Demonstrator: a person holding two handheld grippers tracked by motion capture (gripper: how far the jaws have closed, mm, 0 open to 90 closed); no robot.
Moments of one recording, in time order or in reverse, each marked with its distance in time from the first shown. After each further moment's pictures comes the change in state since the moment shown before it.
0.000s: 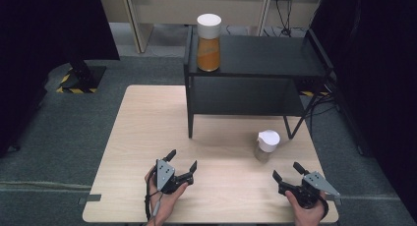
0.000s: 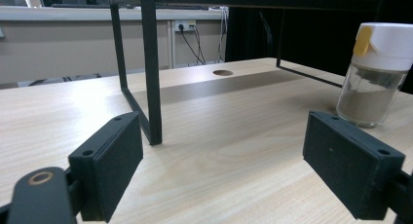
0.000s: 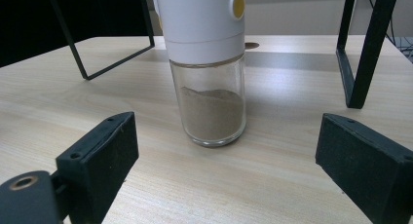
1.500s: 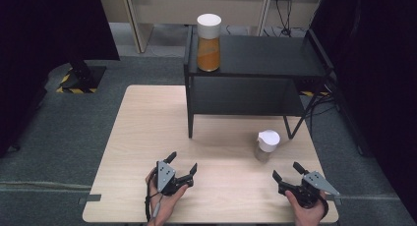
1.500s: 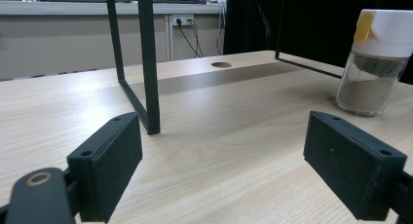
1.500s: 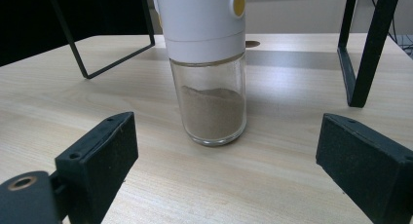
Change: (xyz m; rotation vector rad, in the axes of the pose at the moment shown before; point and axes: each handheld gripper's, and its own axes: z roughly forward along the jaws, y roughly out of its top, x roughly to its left) left arm 0.002 -0.004 0.000 0.014 -0.009 0.001; right arm 0.000 0.001 0.001 0.004 0.003 0.003
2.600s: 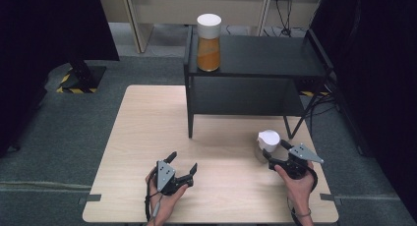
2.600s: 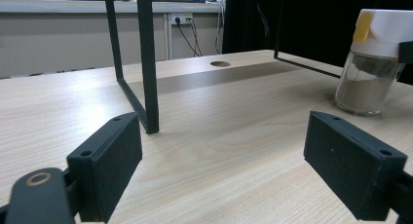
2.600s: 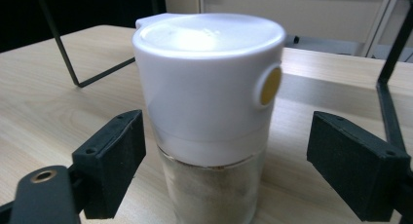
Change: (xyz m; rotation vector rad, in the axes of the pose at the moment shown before) left arm 0.001 0.001 0.000 0.005 -0.005 -0.003; right arm -0.017 0.053 0.071 0.065 0.078 -0.098
